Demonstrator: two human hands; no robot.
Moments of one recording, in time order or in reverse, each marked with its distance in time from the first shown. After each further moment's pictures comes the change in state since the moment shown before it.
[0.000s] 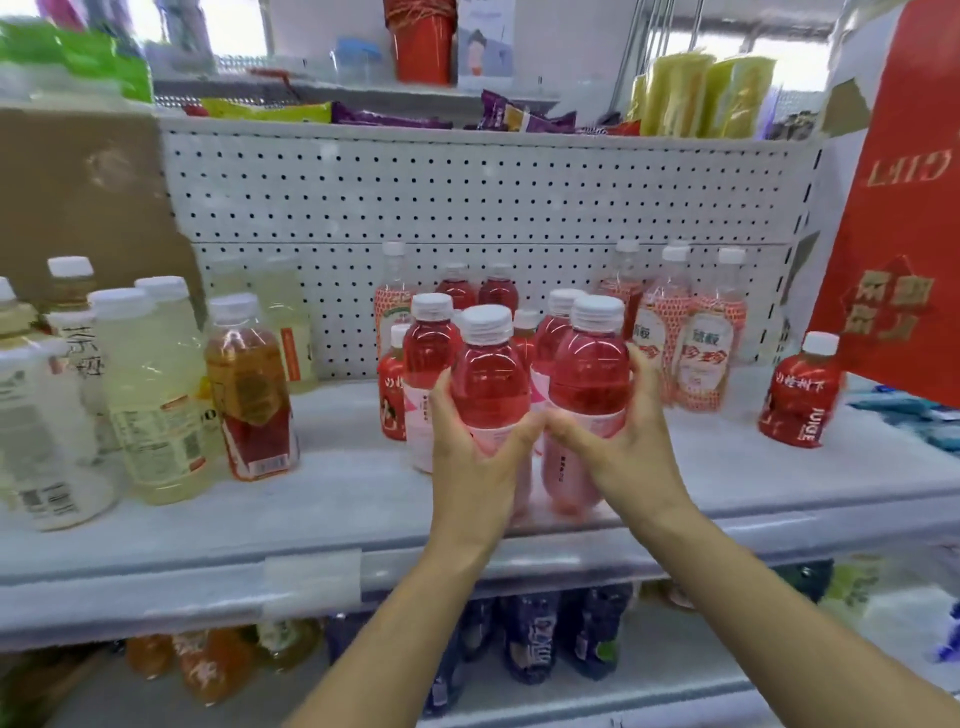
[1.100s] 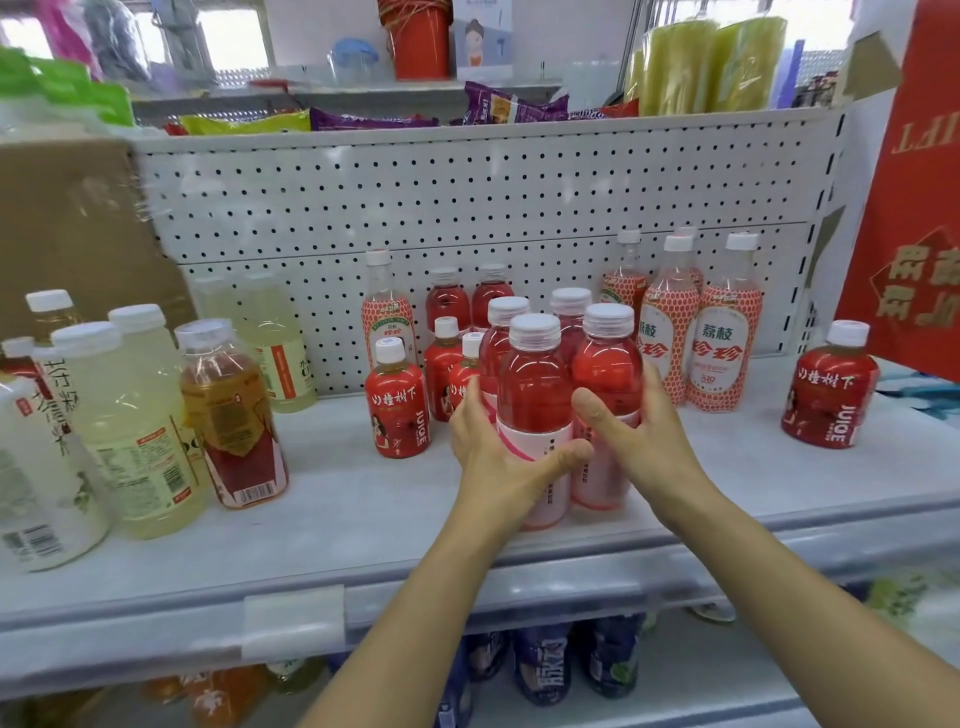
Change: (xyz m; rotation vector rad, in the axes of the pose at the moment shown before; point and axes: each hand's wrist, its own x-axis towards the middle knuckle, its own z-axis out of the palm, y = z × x) left_hand 0.027 -0.024 0.027 0.293 -0.214 -0.181; right_hand 0.039 0.039 -0.026 0.081 -0.043 0.153
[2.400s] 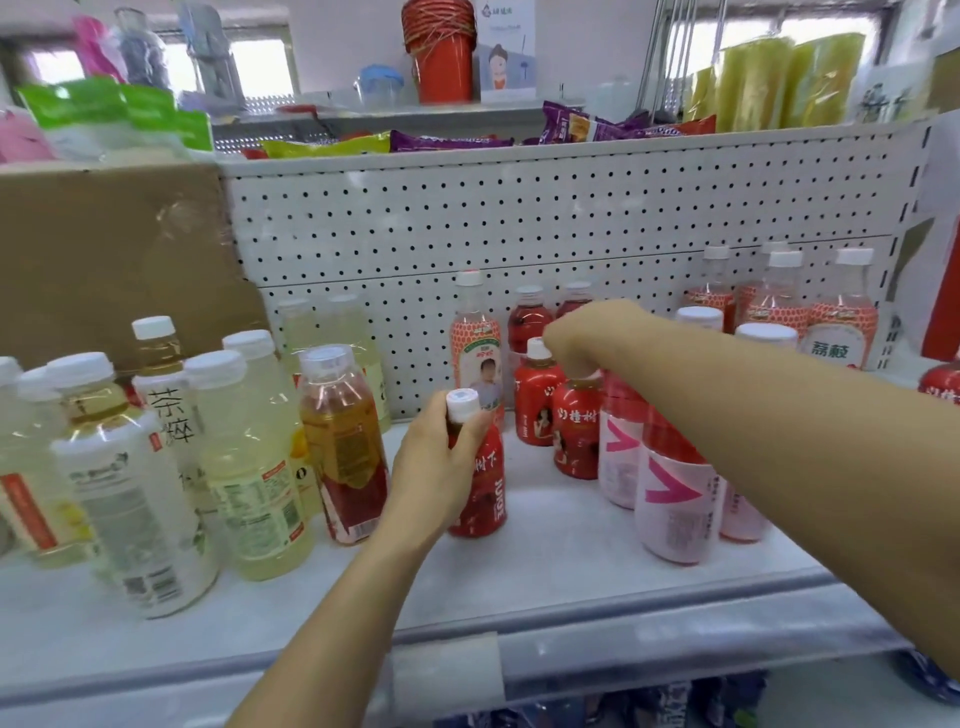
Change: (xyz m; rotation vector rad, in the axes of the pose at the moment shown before) left_hand 0.043 -0.033 -0.165 0.216 0.089 0.061; right_hand 0.117 -0.106 0.161 -1.725 -0.616 0.048
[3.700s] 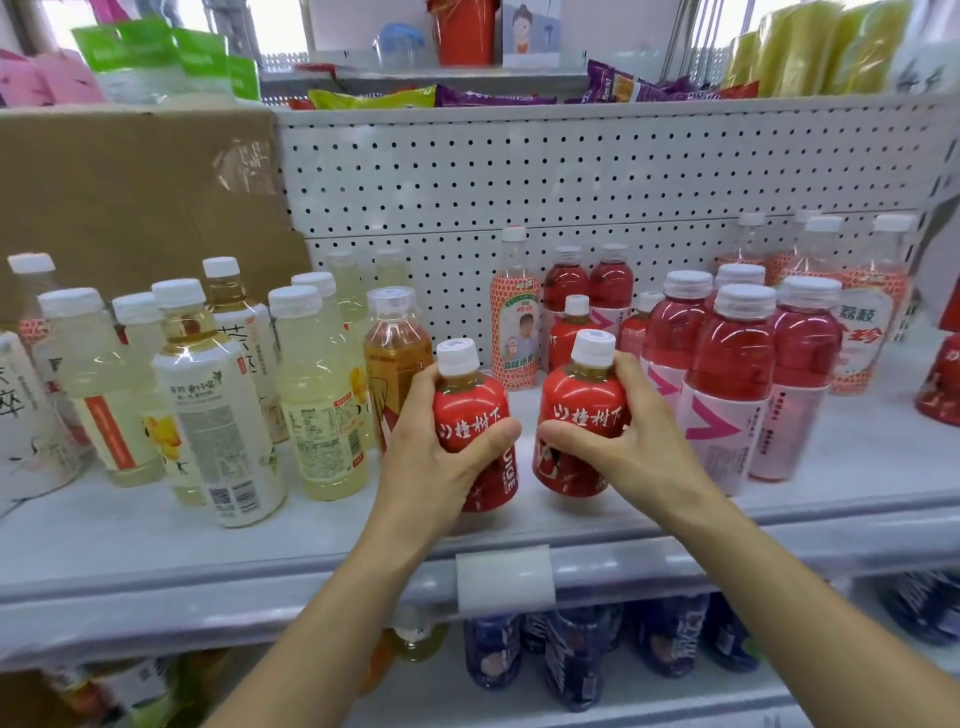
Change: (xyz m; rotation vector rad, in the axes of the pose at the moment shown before) left_hand -0.071 -0.018 -0.052 -0.189 0.014 0.066; right_hand -0.122 -0.075 0.109 1.492 0.517 -0.100
